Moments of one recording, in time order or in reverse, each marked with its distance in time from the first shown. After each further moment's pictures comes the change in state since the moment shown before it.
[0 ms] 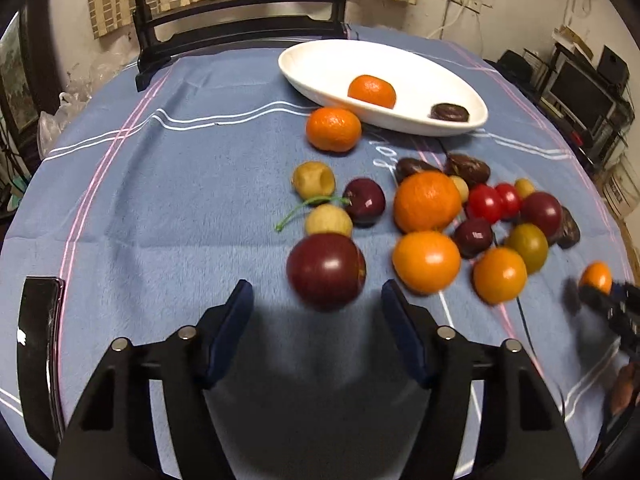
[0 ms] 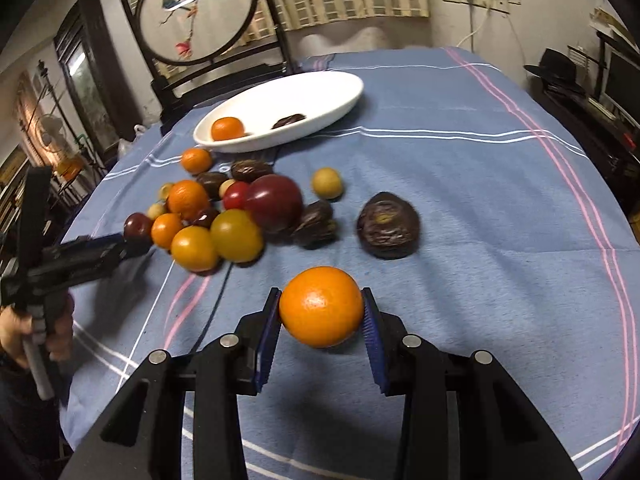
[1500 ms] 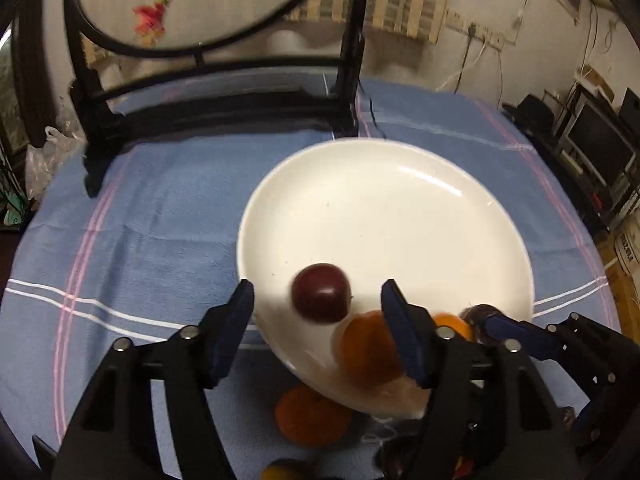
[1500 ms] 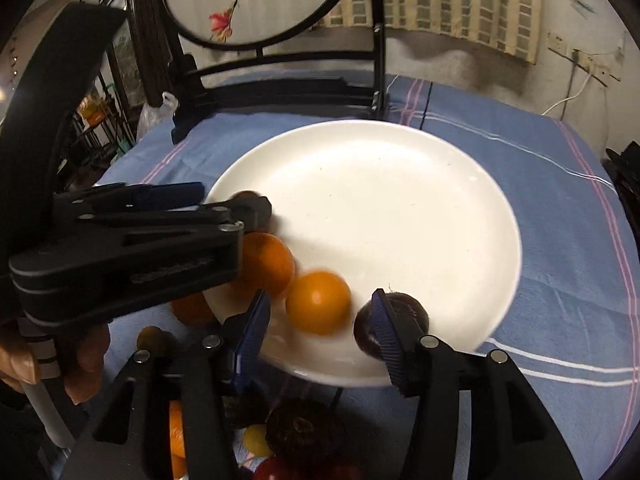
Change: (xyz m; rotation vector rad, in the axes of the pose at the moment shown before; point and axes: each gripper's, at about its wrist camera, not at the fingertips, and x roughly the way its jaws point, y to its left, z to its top) left arm 0.056 -0.015 0.173 -0.038 -0.098 0.006; right arm 0.117 0.075 0.175 -0.227 0.024 0.058
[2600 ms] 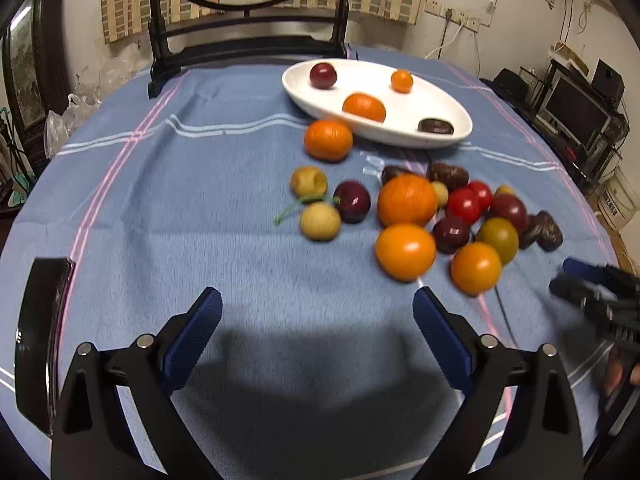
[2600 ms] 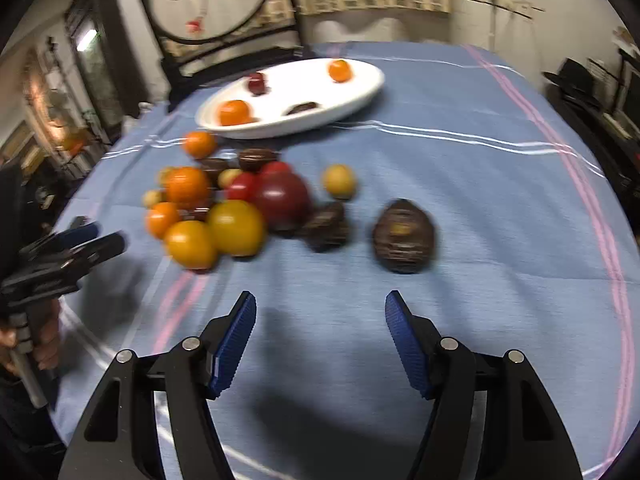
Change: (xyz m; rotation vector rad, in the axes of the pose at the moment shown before) left arm -0.101 0.017 -0.188 0.009 0.035 -0.022; right arm -0.103 -0.040 -0.178 0.190 0.041 -0.112
